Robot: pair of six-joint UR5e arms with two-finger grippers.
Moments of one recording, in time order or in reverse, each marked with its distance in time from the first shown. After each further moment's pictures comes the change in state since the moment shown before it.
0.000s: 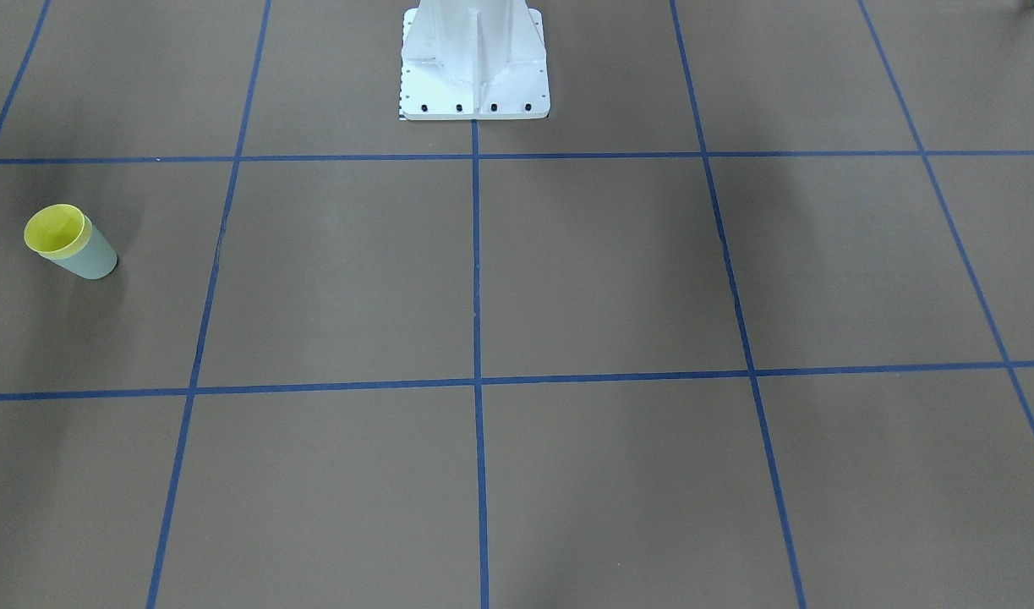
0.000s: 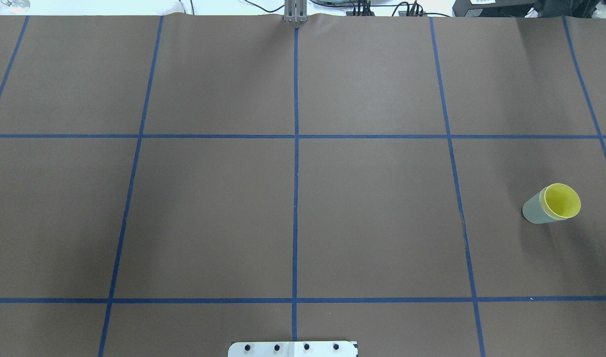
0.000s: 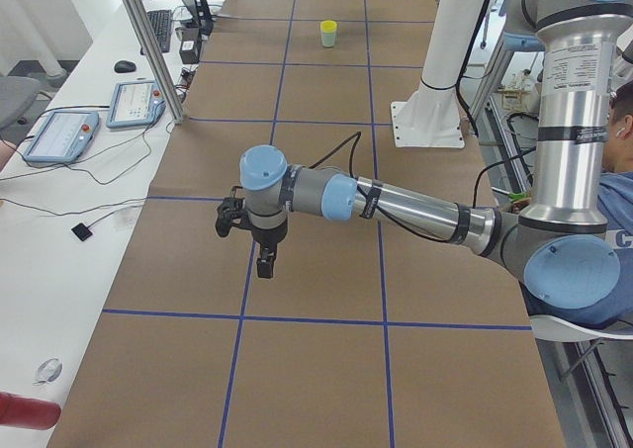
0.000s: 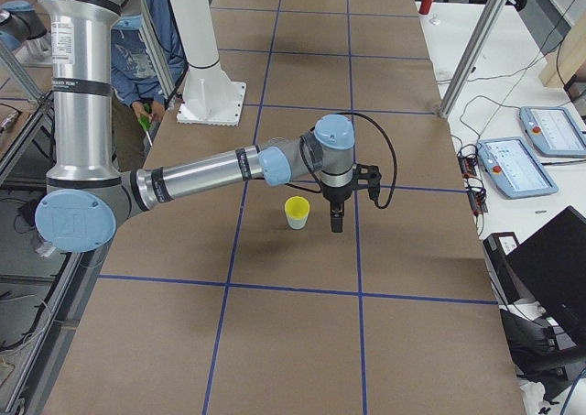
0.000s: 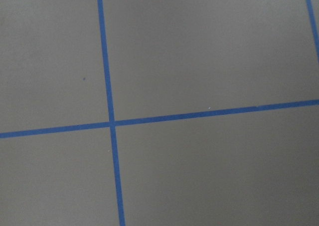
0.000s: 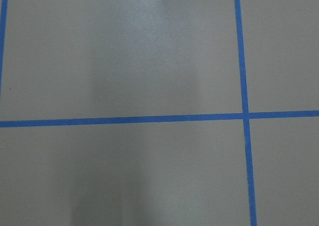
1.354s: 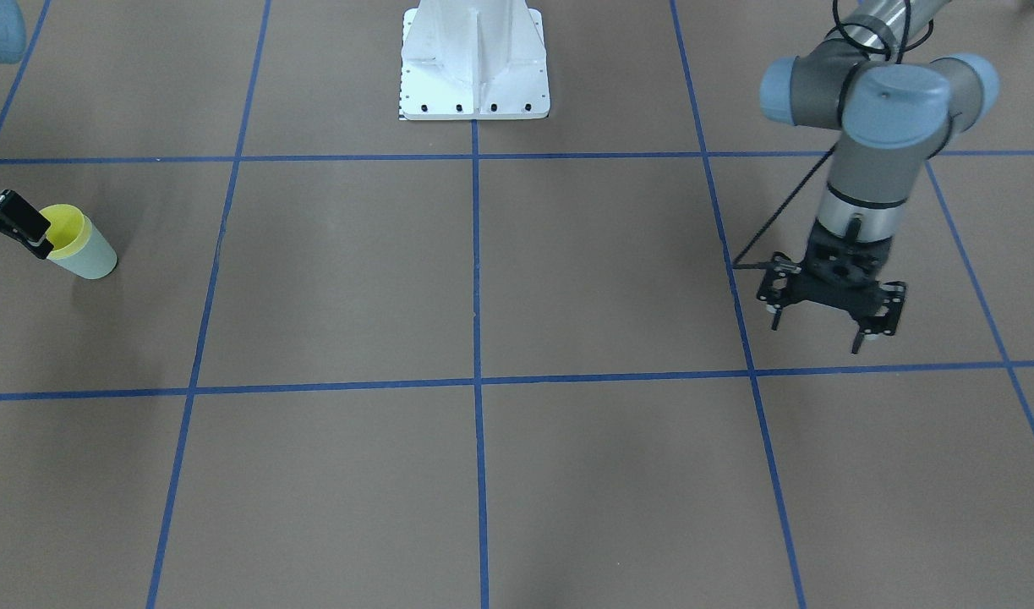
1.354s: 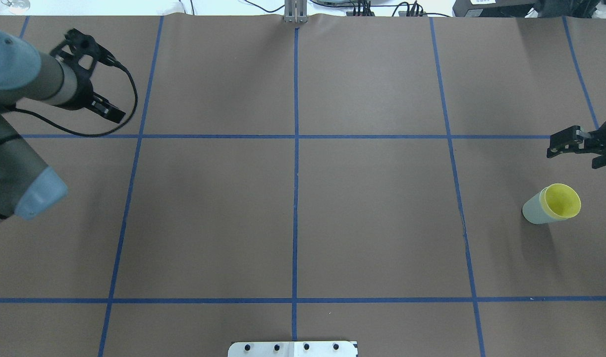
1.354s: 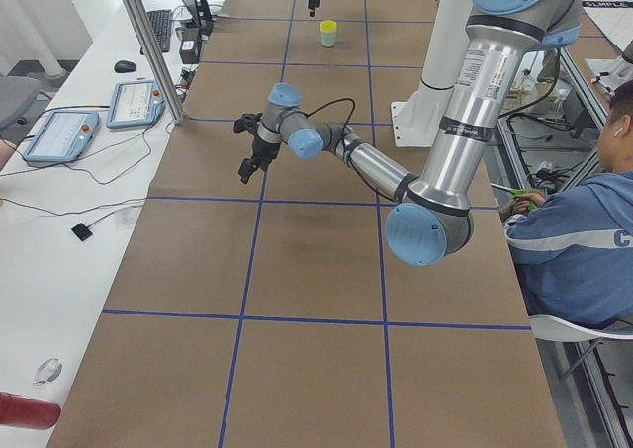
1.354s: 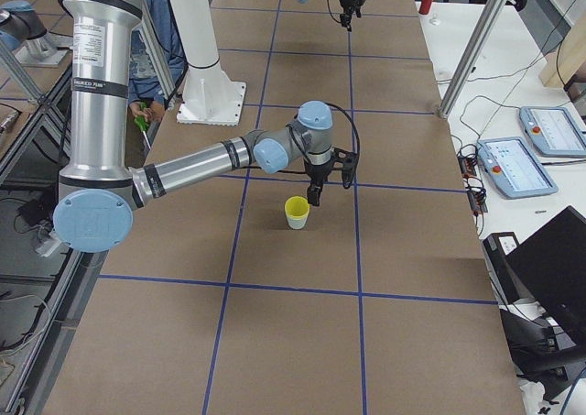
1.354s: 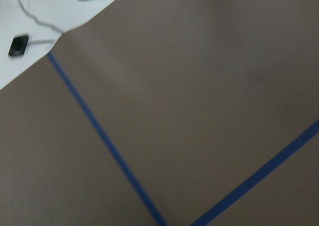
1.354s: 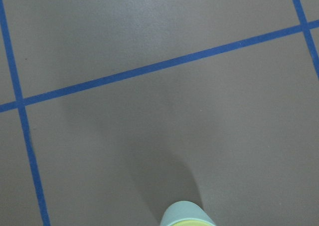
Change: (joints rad) left arm 0.520 -0.347 0.048 -0.213 0.448 -0.252; right arm -0.279 -0.032 0.096 0.129 -0.080 0.537
